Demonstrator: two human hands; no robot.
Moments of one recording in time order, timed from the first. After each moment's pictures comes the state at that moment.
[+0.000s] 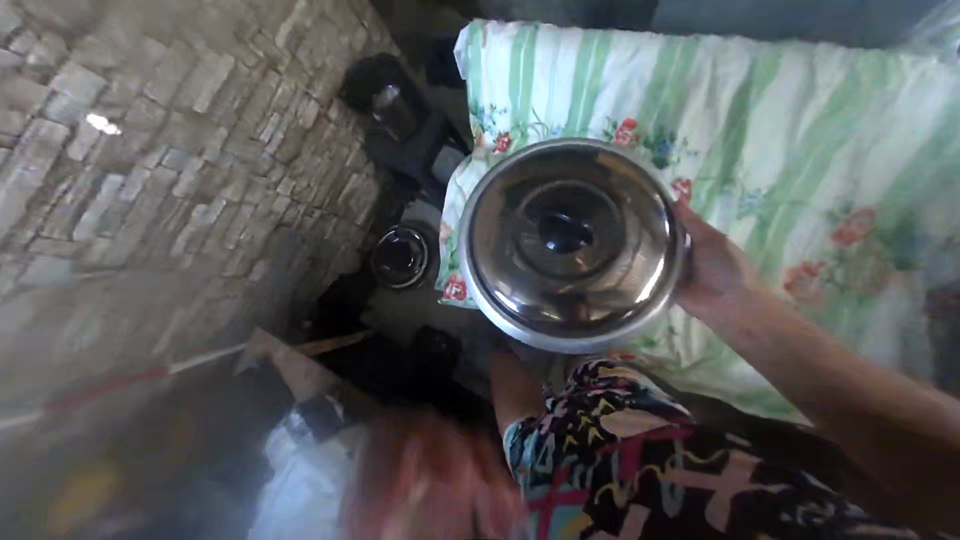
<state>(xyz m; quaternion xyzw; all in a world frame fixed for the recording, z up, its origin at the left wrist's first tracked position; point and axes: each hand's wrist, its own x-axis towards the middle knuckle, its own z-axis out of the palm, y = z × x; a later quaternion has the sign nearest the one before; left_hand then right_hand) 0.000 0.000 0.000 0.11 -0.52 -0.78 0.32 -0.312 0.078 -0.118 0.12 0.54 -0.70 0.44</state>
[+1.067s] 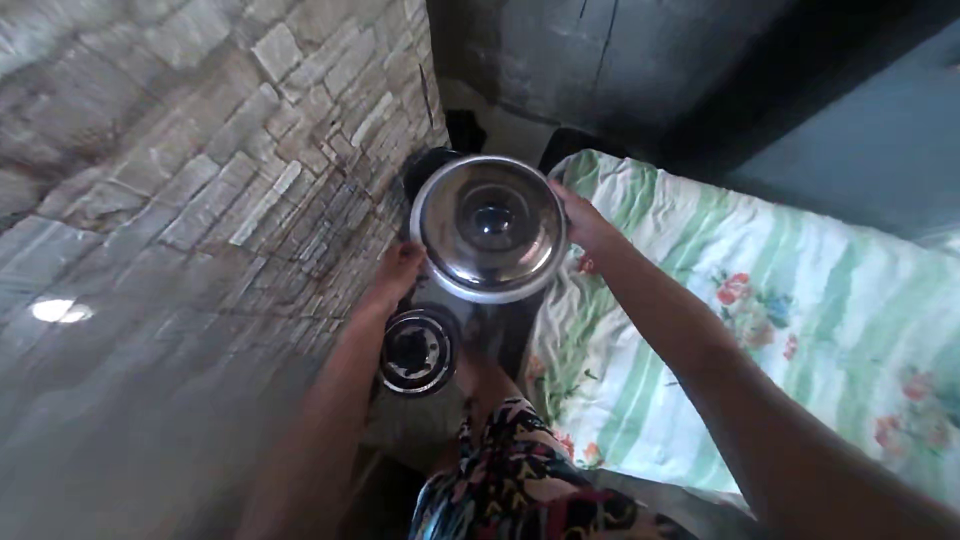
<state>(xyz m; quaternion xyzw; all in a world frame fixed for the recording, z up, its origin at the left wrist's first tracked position) -0.042 -0.738 -0.172 0.50 -0.65 -0.57 0.04 -0.330 -0.605 -0.204 -0.03 0.63 -0.61 0.48</state>
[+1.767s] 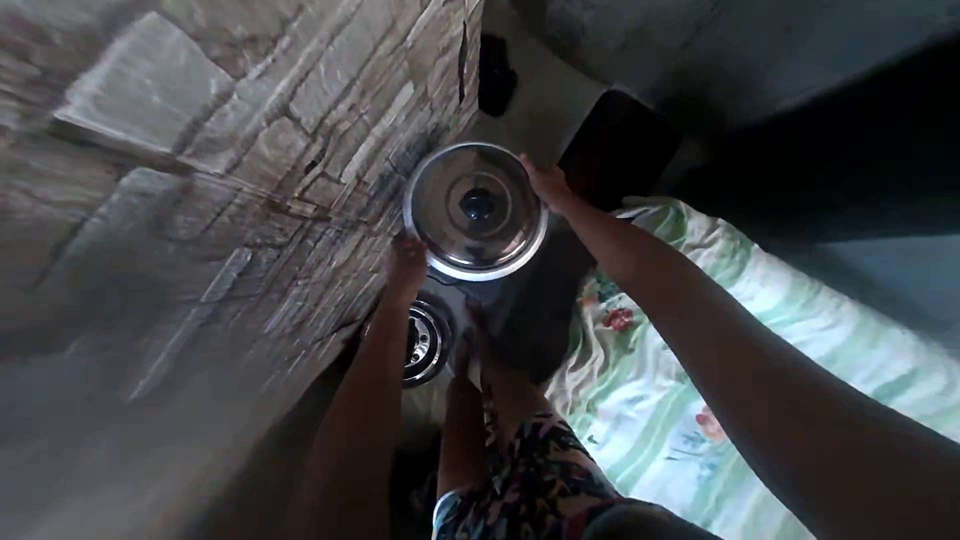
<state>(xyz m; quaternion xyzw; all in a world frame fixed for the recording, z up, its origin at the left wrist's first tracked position) -0.163 -0.938 -0.349 0.64 -0.51 -0.57 0.00 -0.462 -0.896 -0.368 -0.21 0.85 -0.24 0.42</state>
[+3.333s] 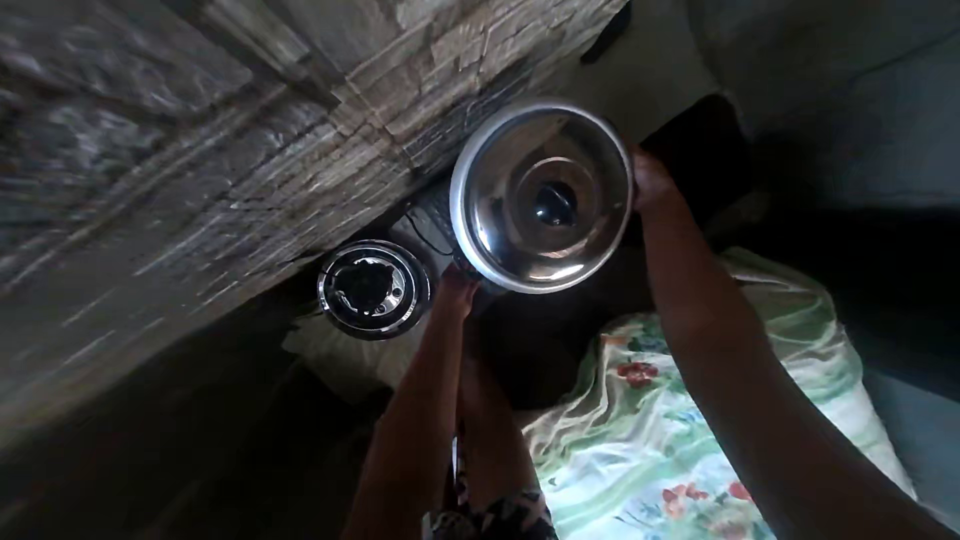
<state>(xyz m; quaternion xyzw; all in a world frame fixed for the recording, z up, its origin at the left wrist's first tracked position) -0.168 -0.846 -0.528 0.67 -0.04 -0.71 0.22 -0.475 -0.929 -0.481 -0.09 0.69 -0.41 0.59</state>
